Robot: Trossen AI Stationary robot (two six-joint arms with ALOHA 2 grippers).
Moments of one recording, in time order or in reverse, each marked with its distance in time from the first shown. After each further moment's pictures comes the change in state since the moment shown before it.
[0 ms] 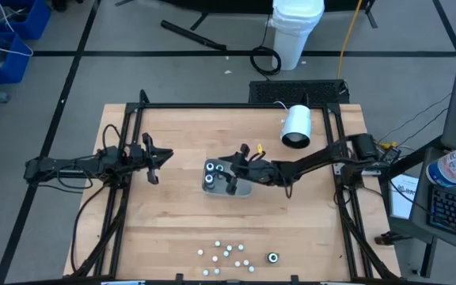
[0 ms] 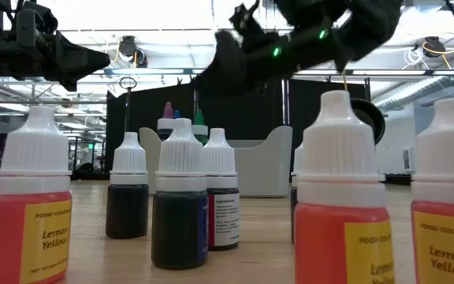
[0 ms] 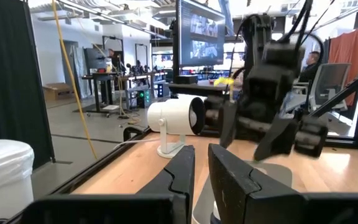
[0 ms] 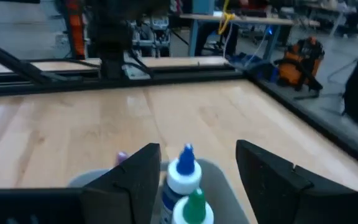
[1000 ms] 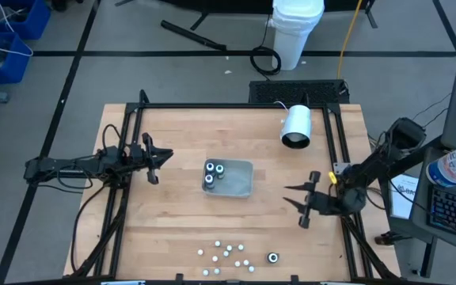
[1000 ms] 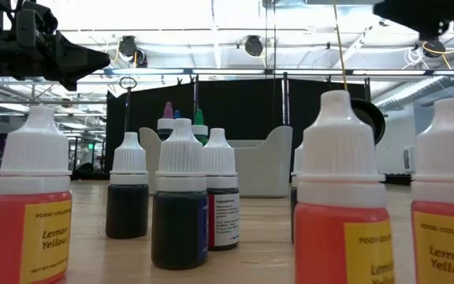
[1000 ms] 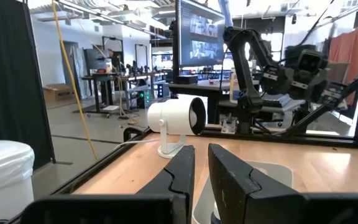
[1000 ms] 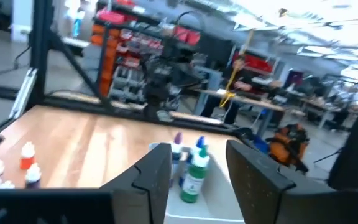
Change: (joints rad) left arm 0.000 0.000 0.000 0.001 0.001 0.010; right arm 0.757 -0.611 -0.687 0.484 0.686 -0.401
